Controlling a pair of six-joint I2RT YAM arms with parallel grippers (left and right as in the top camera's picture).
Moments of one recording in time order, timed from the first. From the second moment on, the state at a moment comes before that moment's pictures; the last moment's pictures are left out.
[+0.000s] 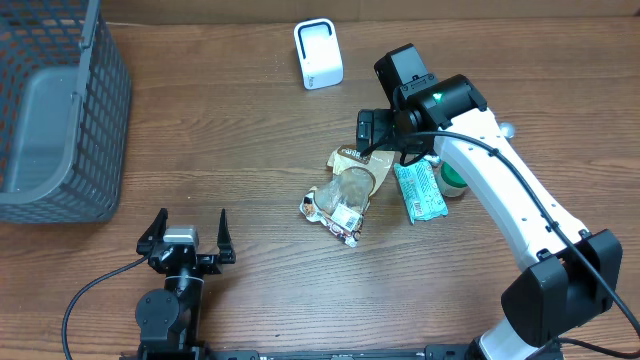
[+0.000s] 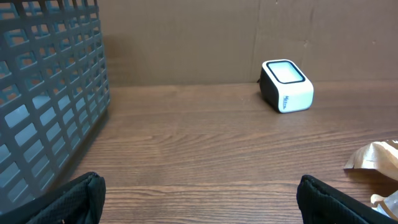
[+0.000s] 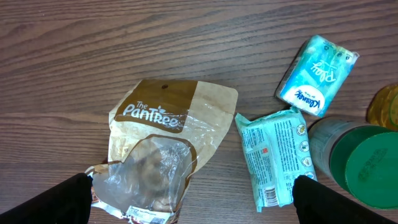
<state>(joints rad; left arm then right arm) -0.01 0.02 0.01 -0.08 0.00 0.00 0.43 1.79 1.64 -1.11 0.06 0.46</state>
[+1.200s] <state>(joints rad) -0.01 0.02 0.01 -0.08 0.00 0.00 0.43 1.14 1.64 -1.11 0.06 0.46</state>
